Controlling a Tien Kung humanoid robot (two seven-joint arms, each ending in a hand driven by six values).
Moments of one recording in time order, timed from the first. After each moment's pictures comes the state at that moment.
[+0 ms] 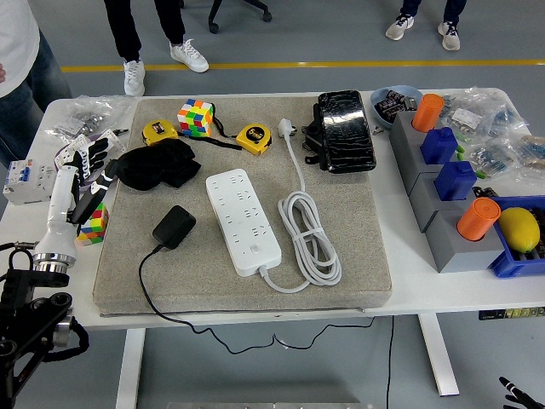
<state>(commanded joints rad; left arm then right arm) -0.21 0.33 -0.99 -1.10 0.94 0.52 -0.59 0.09 -0.28 0.74 0.37 -0.39 -0.09 0.03</state>
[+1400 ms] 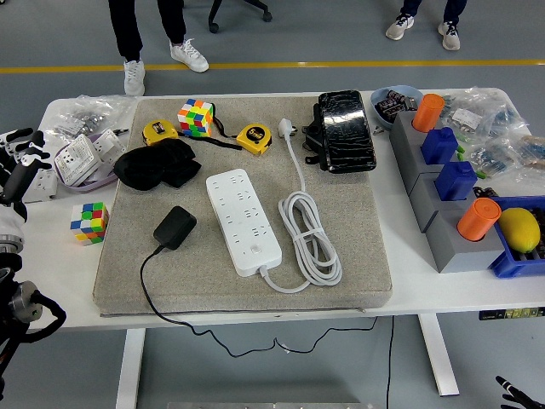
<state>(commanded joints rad) -0.16 0.35 -1.23 -1.19 0.69 0.44 -0.49 0.13 -0.27 0.61 0.32 -0.29 -0.09 0.03</state>
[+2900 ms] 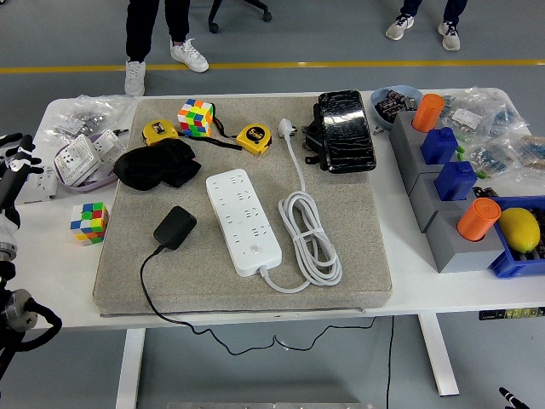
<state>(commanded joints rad) -0.10 0.35 -1.27 -1.25 0.70 0.44 -0.49 0.10 -0.24 0.63 0.29 -0.25 -0.10 0.03</state>
